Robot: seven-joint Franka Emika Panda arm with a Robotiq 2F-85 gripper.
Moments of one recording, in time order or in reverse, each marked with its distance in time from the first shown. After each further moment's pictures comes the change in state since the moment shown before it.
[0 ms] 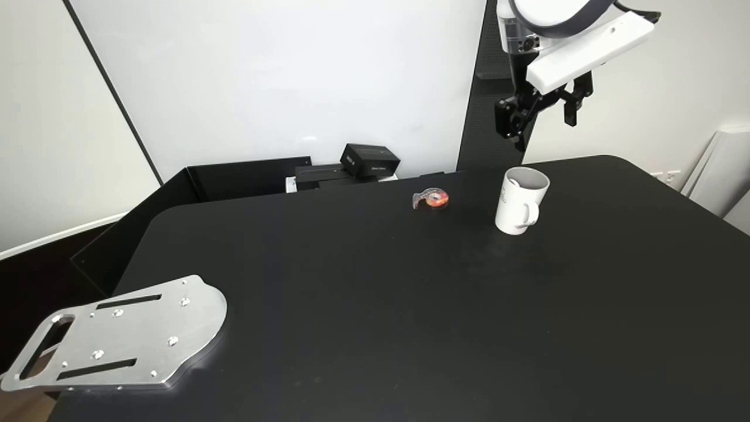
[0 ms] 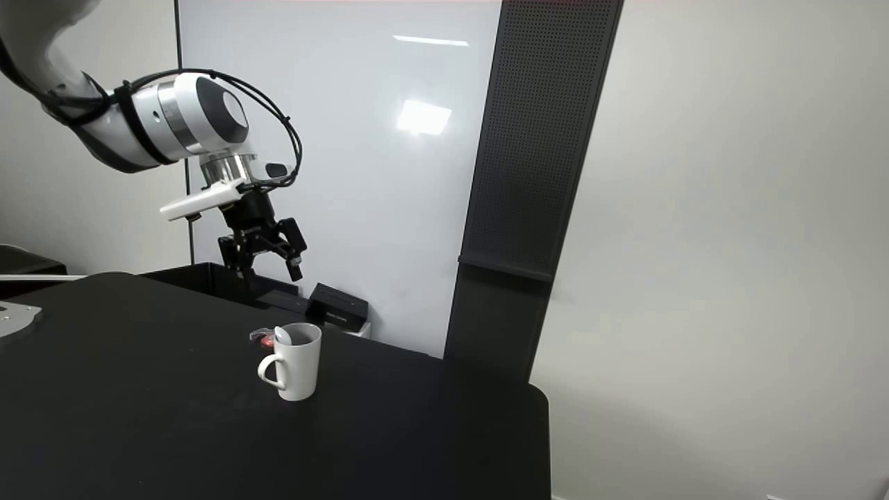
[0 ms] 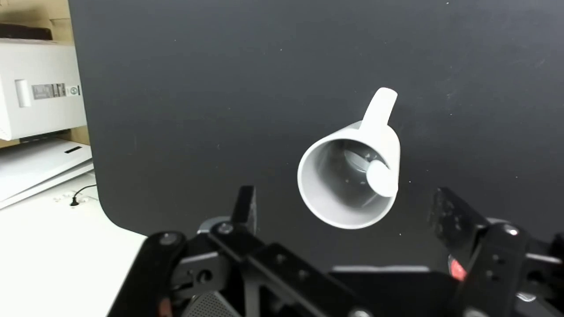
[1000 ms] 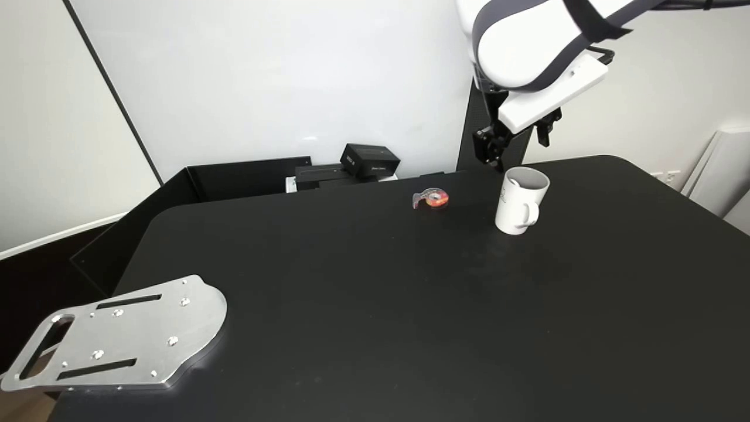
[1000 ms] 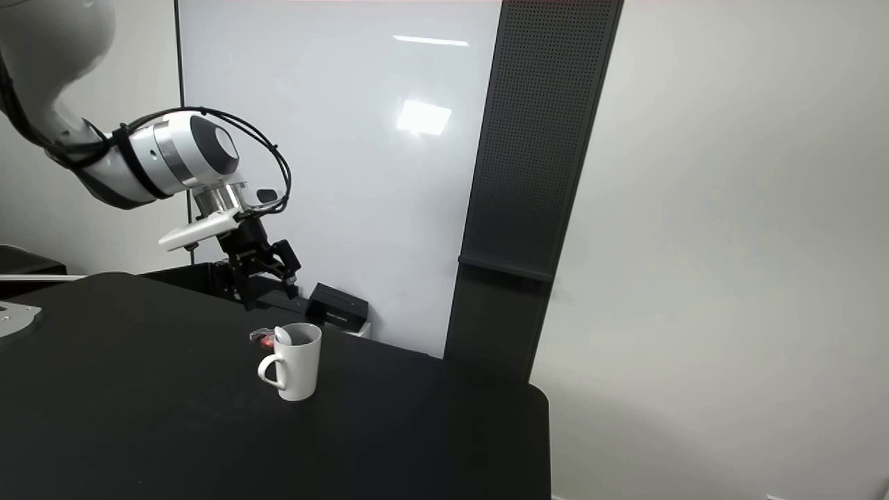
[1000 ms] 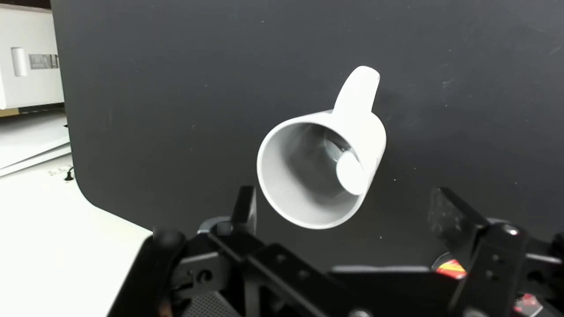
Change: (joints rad) arm 0.061 0.132 -0.042 0.084 -0.026 0.046 0.001
